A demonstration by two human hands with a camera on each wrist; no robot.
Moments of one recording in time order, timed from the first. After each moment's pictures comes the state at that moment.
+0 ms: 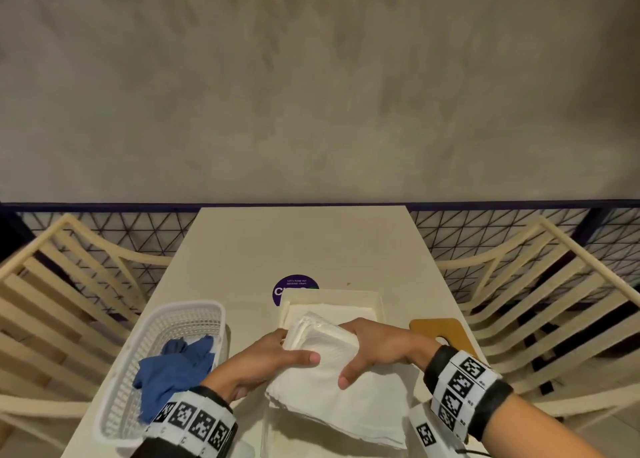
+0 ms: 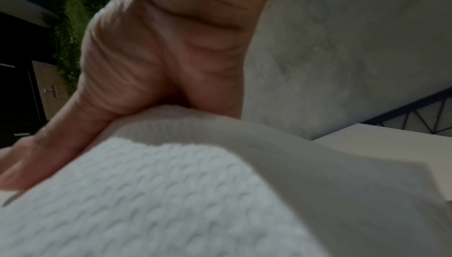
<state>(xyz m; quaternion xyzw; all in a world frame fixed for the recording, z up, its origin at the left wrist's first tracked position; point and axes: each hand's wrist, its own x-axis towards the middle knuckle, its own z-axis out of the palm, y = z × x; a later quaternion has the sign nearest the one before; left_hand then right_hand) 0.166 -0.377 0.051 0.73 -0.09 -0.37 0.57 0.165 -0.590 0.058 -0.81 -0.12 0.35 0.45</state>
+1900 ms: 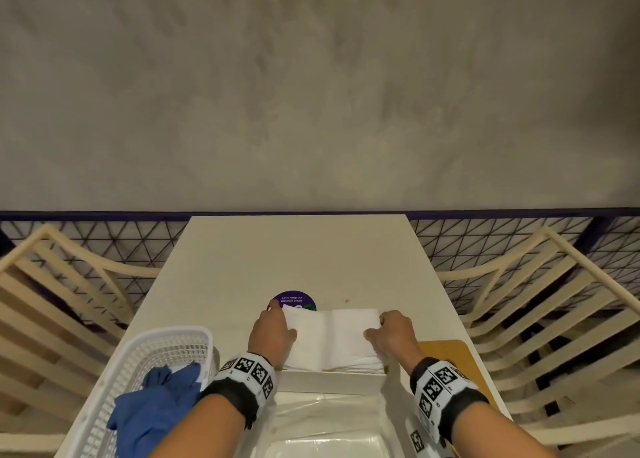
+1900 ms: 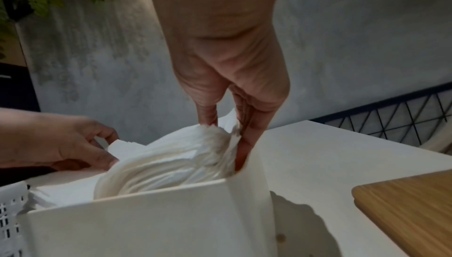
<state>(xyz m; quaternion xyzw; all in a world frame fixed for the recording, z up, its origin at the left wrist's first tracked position) 0.276 -0.417 -0.008 0.95 0.04 -0.10 0.29 0.245 -0.628 -0.008 -0.91 0.22 0.08 0.35</state>
